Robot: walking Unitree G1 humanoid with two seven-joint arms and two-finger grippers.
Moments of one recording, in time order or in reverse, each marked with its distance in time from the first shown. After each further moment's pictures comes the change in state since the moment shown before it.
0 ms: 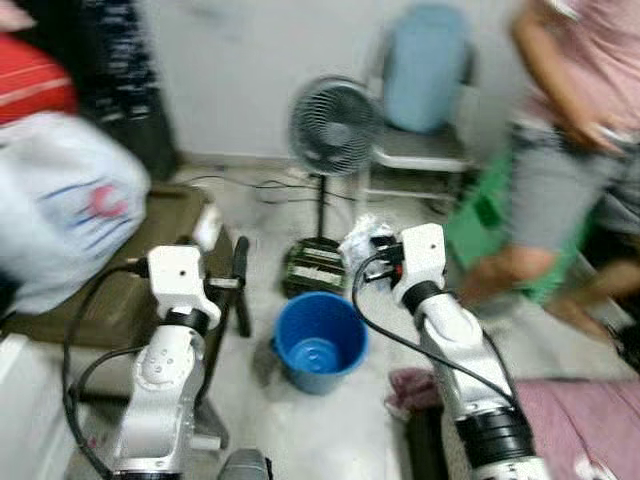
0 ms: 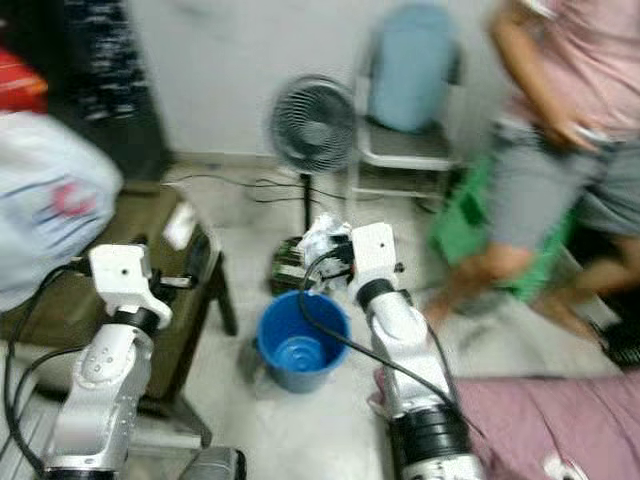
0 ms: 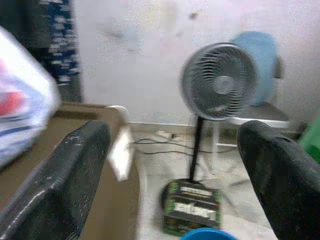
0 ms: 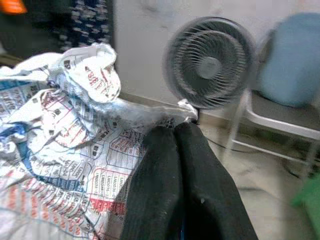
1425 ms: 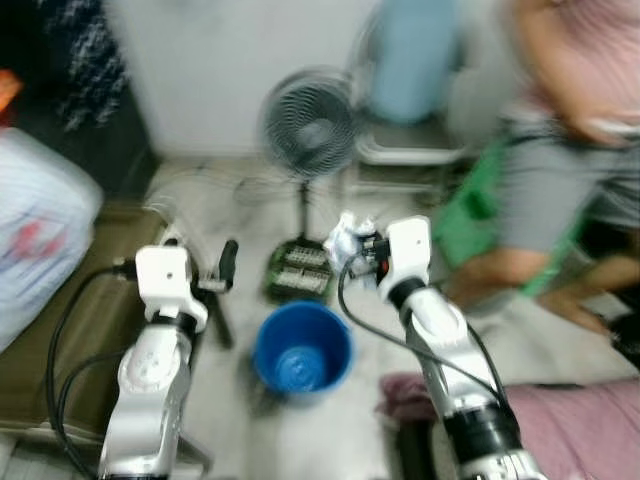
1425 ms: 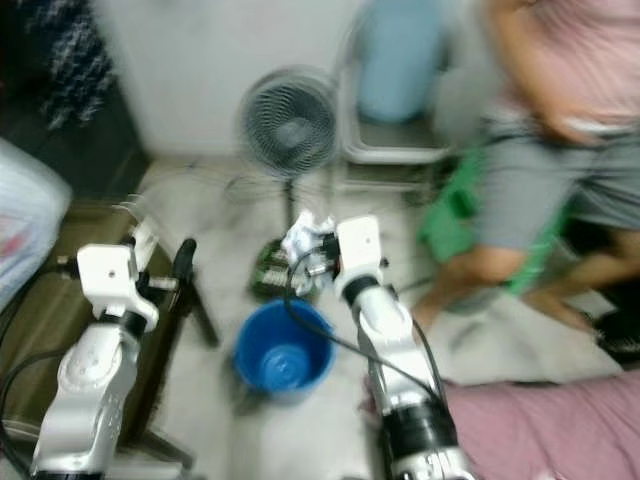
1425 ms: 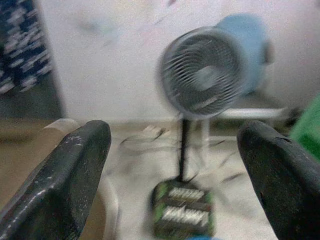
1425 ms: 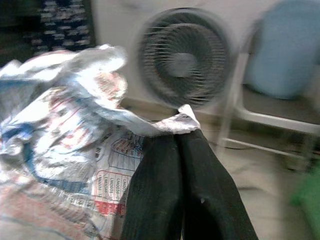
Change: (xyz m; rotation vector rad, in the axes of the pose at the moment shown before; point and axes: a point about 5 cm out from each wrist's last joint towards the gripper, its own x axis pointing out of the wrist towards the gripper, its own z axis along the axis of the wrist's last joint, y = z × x) left arm 0.002 0.000 0.000 -0.008 -0.006 -0.023; right arm 0.002 0.002 0.000 -0.003 0.001 0.010
